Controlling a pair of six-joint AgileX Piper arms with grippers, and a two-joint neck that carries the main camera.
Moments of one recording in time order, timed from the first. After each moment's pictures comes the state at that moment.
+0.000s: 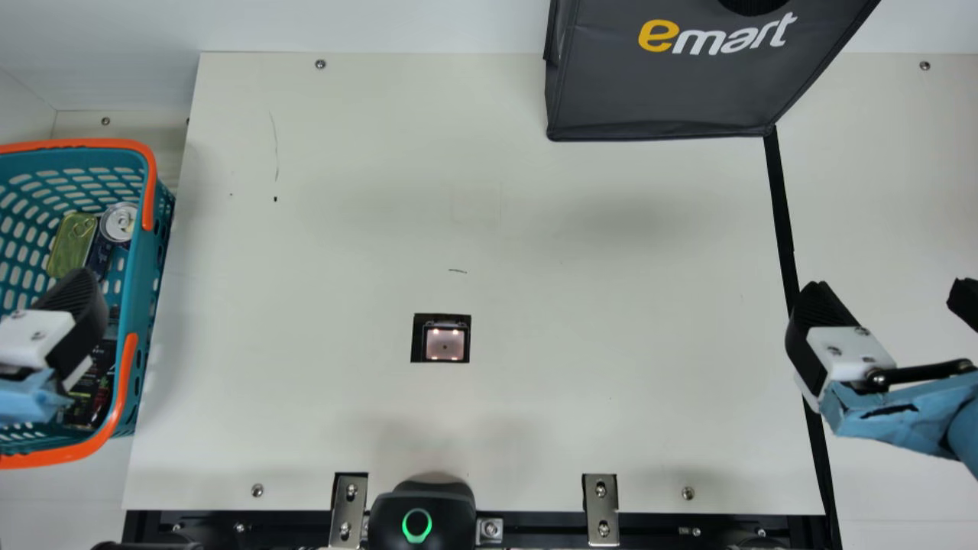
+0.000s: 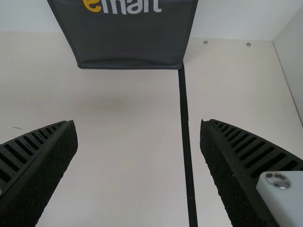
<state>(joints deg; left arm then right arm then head) -1.6 43.3 -69.0 -1.5 69.6 2.6 0.6 42.6 -69.8 -0.8 69.4 -2.2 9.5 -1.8</state>
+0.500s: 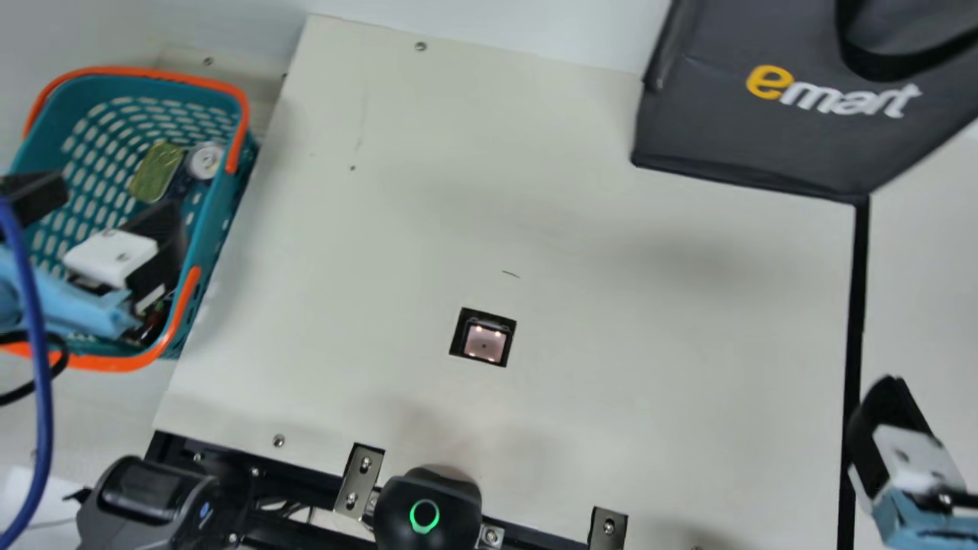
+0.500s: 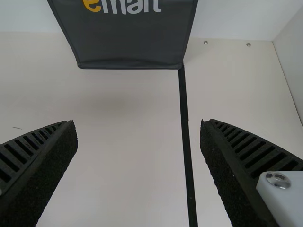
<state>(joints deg) -1.6 43.3 -69.0 -1.5 69.6 2.6 0.6 42.6 -69.8 -0.8 69.4 -2.2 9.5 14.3</state>
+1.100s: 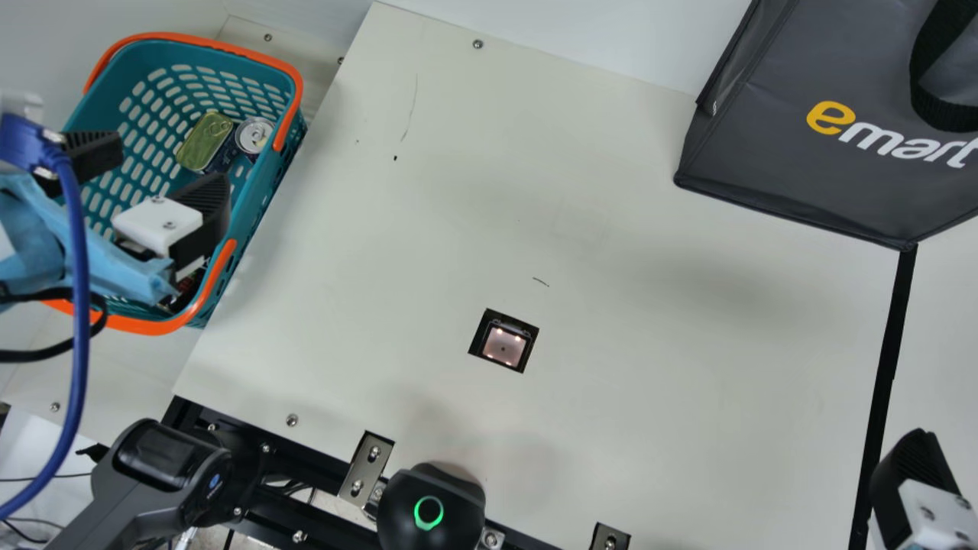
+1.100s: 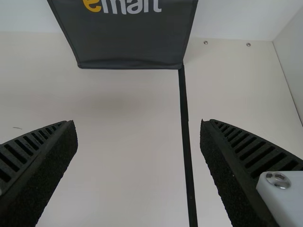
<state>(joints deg) -1.6 43.3 -69.0 -1.5 69.6 2.6 0.6 42.6 -69.8 -0.8 69.4 -2.2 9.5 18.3</state>
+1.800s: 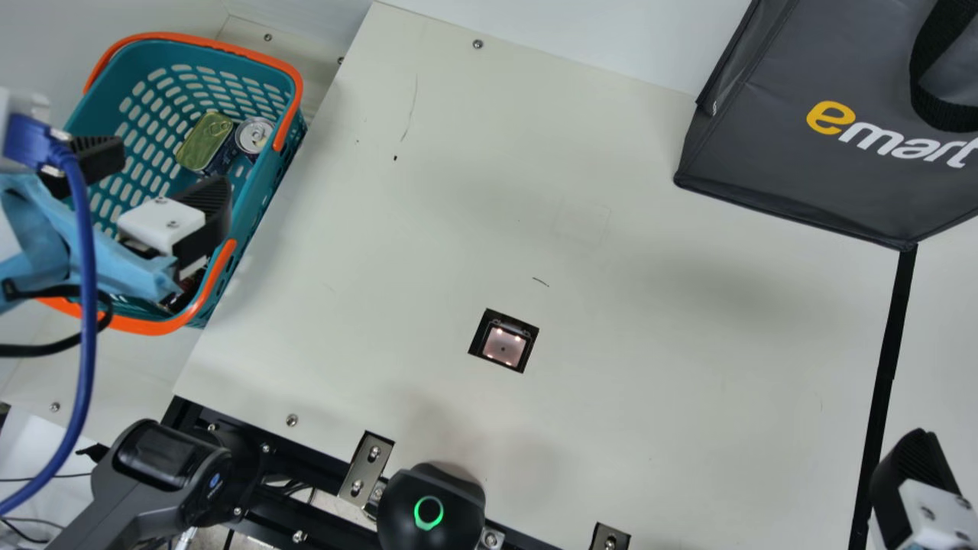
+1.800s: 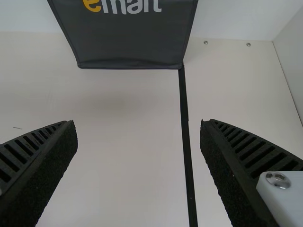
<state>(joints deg) -0.6 43.6 -68.1 -0.9 69.9 1.7 0.6 42.6 -69.8 -0.8 69.4 -2.2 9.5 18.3</state>
